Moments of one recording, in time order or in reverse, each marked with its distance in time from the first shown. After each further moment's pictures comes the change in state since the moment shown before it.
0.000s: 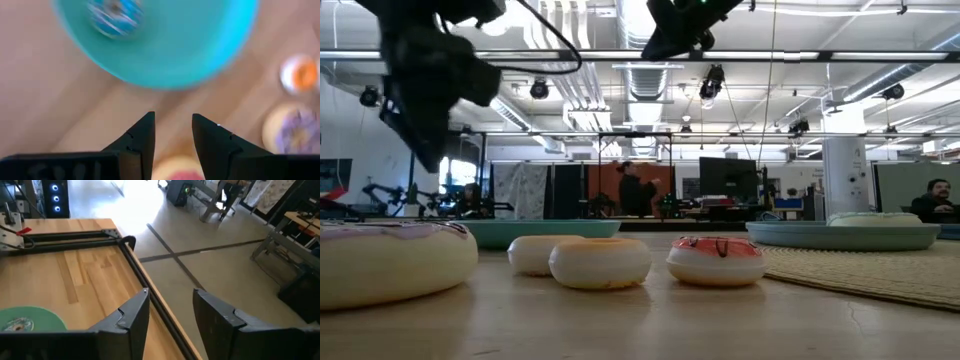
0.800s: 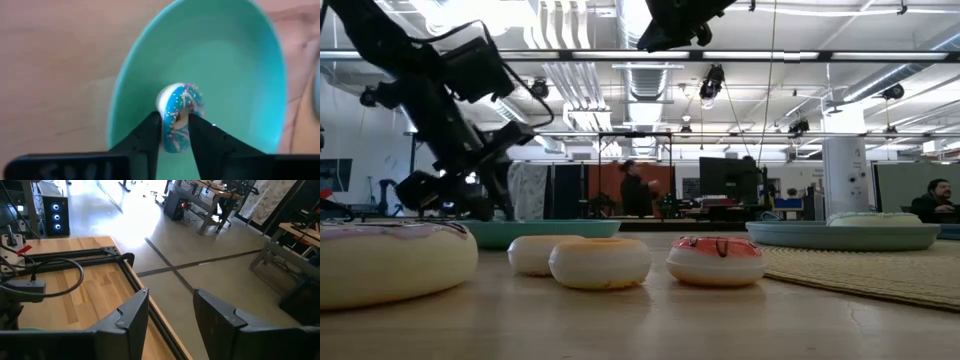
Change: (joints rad) left arm 0.307 0.043 -0.361 0.705 -0.069 -0.371; right arm 0.000 0.000 0.000 0.086 0.001 -0.006
